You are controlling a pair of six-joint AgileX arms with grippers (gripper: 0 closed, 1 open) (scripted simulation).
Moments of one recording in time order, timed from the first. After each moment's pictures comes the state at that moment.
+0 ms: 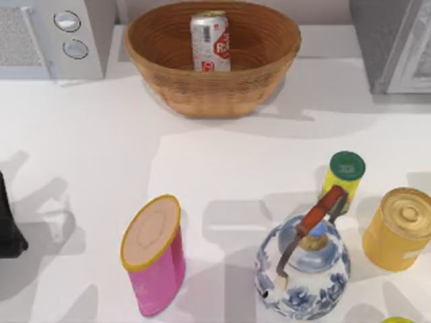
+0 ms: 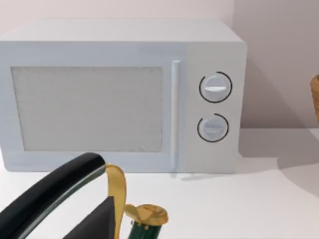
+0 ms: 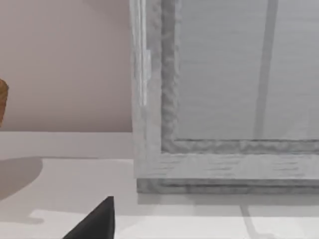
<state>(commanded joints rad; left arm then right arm) 0.00 0.00 0.00 0.00 0.00 0.00 -0.03 0.04 0.01 0.03 -0.03 0.00</state>
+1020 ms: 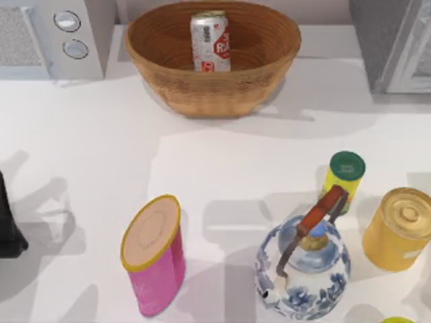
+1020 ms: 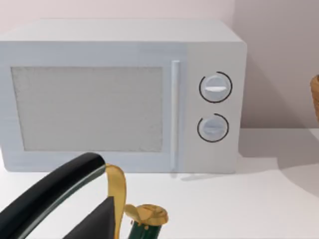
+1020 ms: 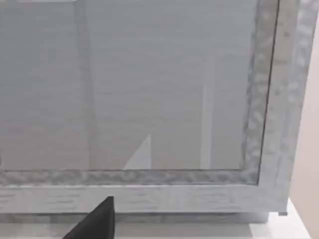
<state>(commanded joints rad) 0.00 0.00 0.00 0.00 0.00 0.00 -0.90 1.37 0.32 1.06 -0.88 0.02</state>
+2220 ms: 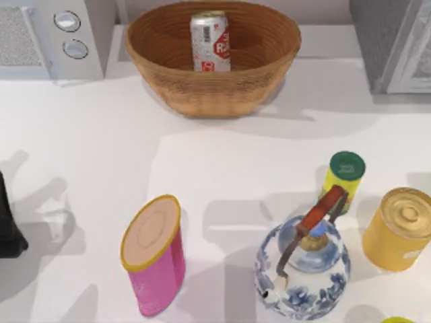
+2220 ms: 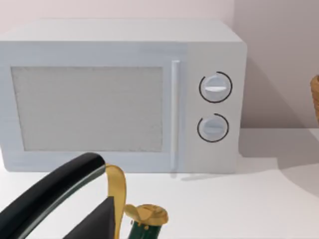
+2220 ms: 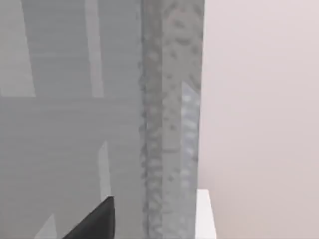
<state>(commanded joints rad) 0.00 0.00 0.00 0.00 0.00 0.00 -1.05 1.52 0.79 0.75 -1.04 0.03</state>
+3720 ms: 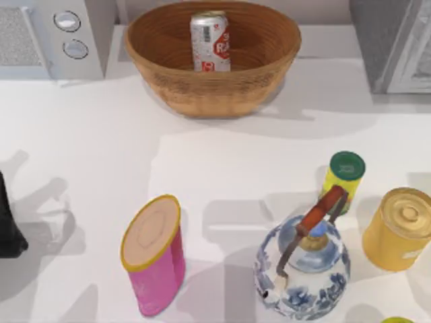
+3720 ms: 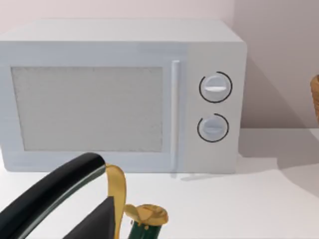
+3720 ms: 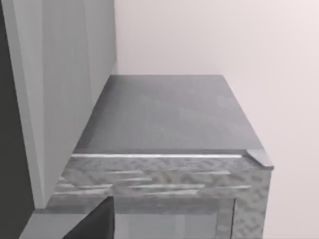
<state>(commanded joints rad) 0.00 0.00 0.00 0.00 0.00 0.00 -0.94 1.34 1.76 -0.39 -0.93 0.03</state>
